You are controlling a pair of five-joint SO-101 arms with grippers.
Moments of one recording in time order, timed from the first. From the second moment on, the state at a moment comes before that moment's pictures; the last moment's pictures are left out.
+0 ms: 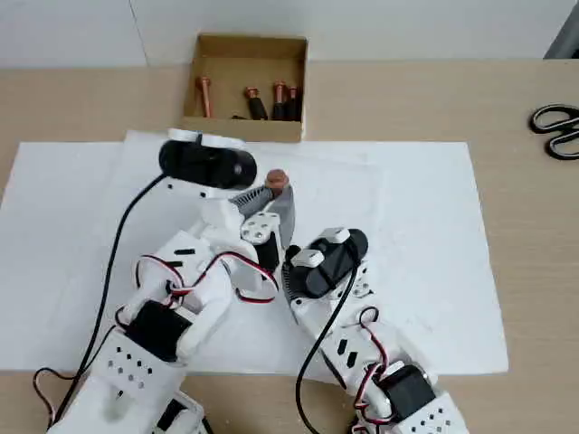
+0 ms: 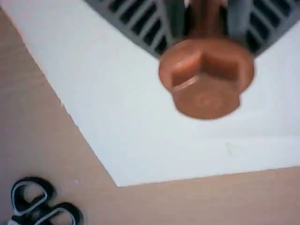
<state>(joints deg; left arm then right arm) 28.0 -55.6 52.1 38.0 25.2 -35.4 -97.9 90.7 39.2 -1.5</state>
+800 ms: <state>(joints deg) 29.0 -55.7 58.3 34.2 25.2 -35.4 -97.9 90.7 39.2 -1.5</state>
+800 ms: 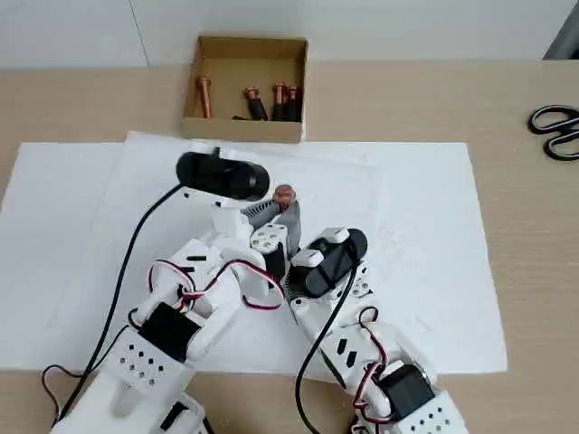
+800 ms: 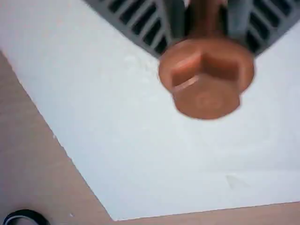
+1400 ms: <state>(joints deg) 29.2 -56.6 62.3 33.6 24.9 -35.5 -97.8 91.0 39.2 -1.5</state>
